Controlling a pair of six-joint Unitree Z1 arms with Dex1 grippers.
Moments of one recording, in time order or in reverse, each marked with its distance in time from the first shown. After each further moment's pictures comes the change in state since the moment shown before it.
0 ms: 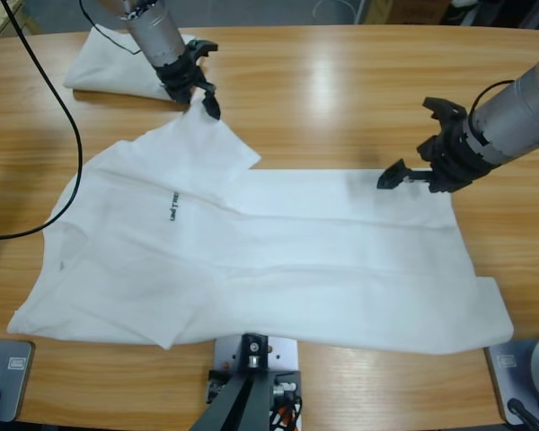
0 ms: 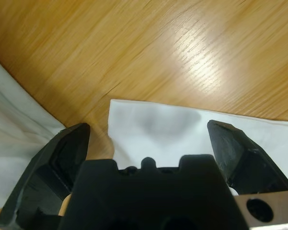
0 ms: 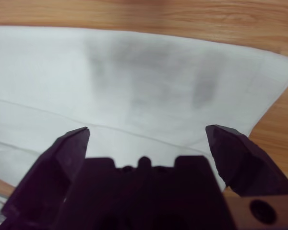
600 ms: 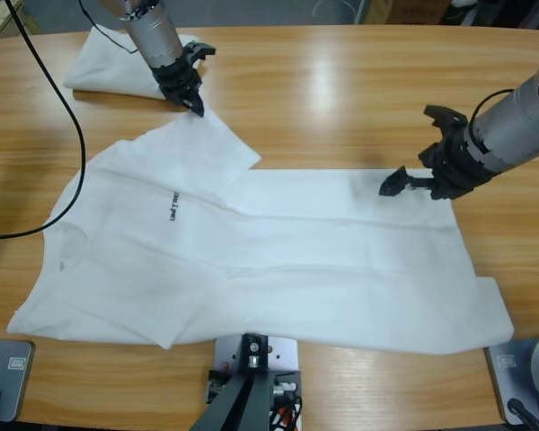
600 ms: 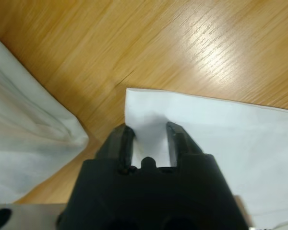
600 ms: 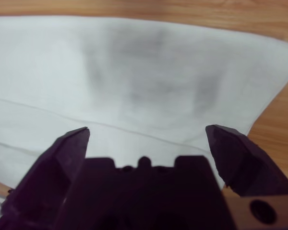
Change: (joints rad) arm 0 0.000 0.015 -0.026 0.037 0.051 0.040; arm 1 -0.001 0.000 0.035 -0.014 0.000 -0.001
